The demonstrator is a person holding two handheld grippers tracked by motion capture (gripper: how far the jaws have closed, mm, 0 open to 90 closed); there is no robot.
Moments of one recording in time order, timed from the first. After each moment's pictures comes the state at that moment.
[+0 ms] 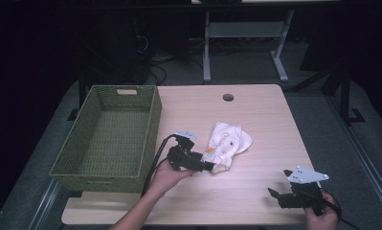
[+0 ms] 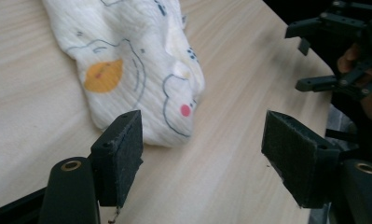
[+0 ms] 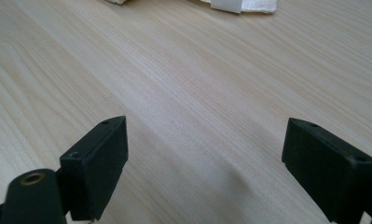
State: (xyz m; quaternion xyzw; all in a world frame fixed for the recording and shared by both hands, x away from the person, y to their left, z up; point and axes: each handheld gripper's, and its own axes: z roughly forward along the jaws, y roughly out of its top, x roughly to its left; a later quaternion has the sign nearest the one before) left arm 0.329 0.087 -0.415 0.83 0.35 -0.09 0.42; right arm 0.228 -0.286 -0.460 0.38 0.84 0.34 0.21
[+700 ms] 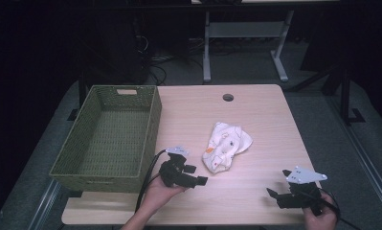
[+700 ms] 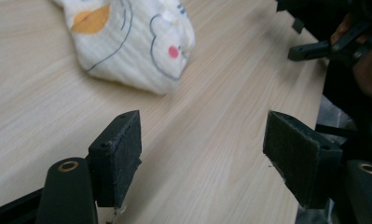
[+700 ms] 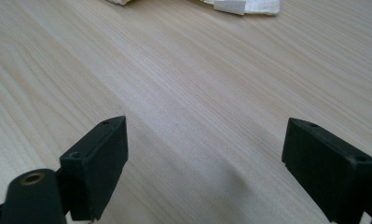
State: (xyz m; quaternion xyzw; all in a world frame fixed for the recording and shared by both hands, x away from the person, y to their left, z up) left arm 0.293 0.110 -0.435 0.83 0.35 -0.08 0.42; right arm 0.228 -0.282 -0.460 0.37 0.84 0.34 0.21
